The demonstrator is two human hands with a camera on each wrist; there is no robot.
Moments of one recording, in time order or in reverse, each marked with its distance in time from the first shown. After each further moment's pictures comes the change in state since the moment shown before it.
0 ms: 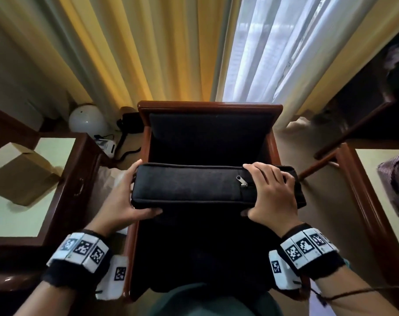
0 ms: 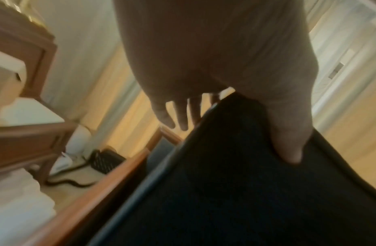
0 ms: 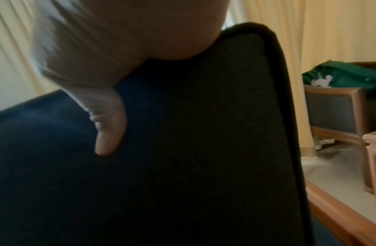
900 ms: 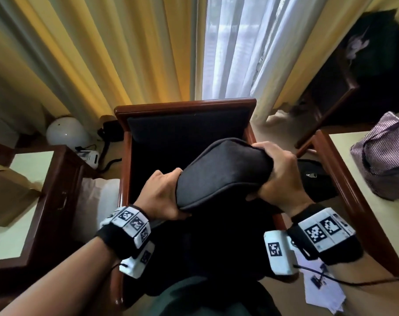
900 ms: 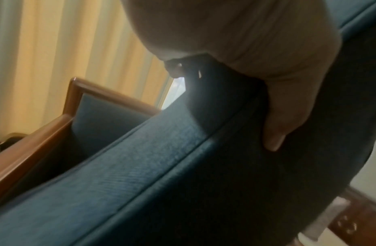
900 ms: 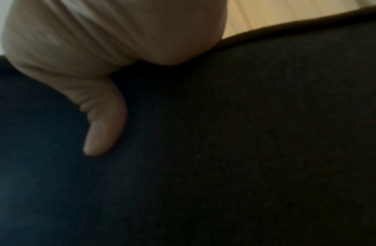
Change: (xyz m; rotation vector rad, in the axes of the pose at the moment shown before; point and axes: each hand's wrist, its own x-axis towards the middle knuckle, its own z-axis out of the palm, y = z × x) left_hand 0.038 0.054 0.088 0.623 -0.095 0.491; right_hand -0.009 0.020 -0.068 0.583 0.245 0.021
